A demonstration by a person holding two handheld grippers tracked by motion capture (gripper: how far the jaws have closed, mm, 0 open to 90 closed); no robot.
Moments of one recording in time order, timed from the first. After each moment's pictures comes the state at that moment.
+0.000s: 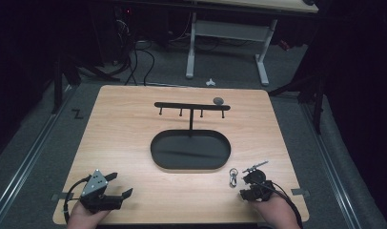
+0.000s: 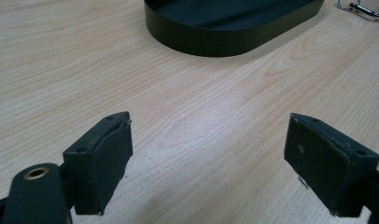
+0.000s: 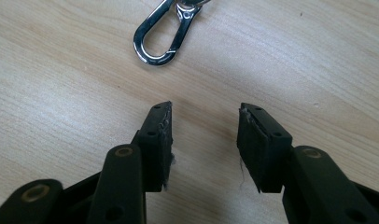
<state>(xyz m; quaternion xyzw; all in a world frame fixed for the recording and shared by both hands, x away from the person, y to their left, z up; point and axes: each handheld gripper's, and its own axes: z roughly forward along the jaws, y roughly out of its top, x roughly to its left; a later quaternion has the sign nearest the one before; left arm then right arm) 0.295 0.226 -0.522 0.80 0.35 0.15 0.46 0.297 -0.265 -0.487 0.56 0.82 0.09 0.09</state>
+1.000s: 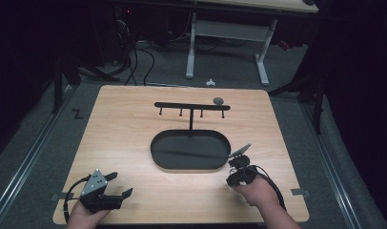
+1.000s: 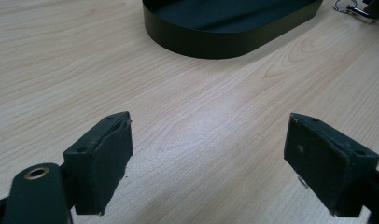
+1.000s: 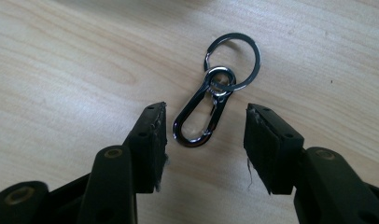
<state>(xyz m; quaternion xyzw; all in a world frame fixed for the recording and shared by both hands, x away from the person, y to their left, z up) 0.296 0.226 -0.521 0.80 0.35 0.15 0.46 0.347 -0.227 -0.480 0.60 0.80 0.05 0.05</state>
